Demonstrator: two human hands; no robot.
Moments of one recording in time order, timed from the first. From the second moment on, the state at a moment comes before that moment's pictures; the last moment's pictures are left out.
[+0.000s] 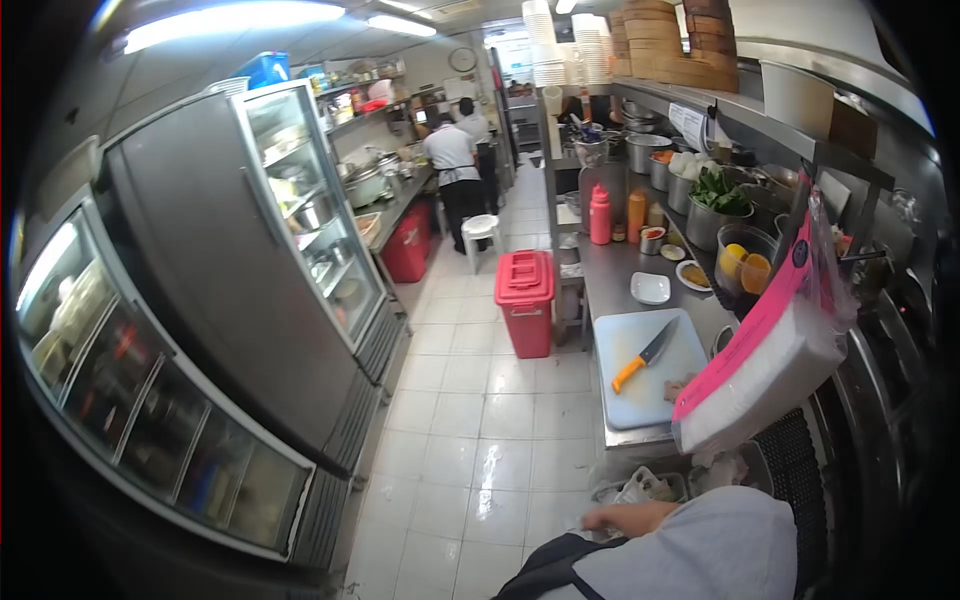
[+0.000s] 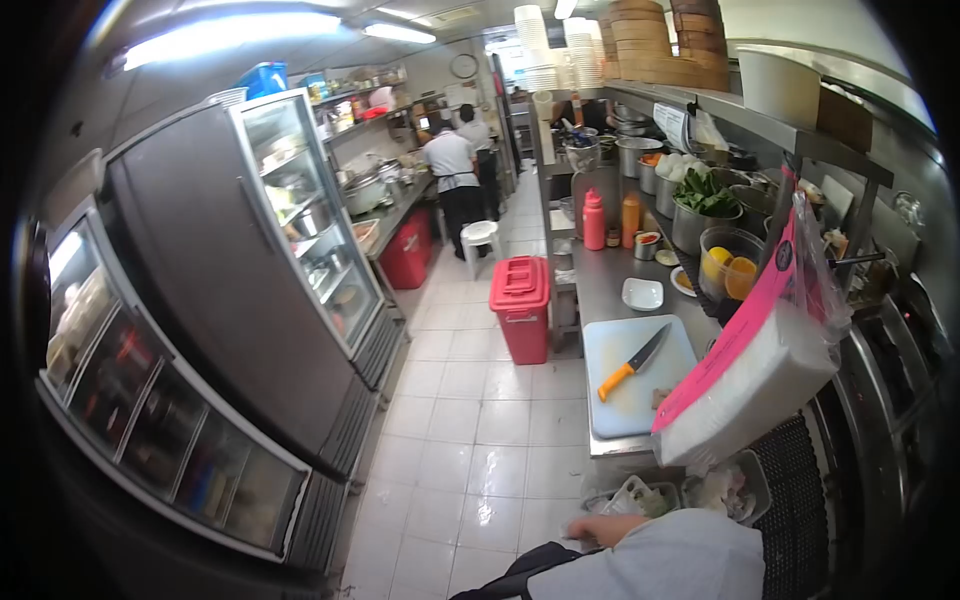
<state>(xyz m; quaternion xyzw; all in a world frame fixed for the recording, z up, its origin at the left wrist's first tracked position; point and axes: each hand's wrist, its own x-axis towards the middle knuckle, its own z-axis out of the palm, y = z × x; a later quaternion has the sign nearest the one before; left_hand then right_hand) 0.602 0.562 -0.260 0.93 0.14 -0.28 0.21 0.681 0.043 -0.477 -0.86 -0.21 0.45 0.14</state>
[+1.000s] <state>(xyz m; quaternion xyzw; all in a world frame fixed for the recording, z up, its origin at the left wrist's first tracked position) 1.303 0.549 -0.355 0.92 -0.10 -0.18 0.34 0.822 0.079 -0.318 -0.73 0.44 0.29 0.43</state>
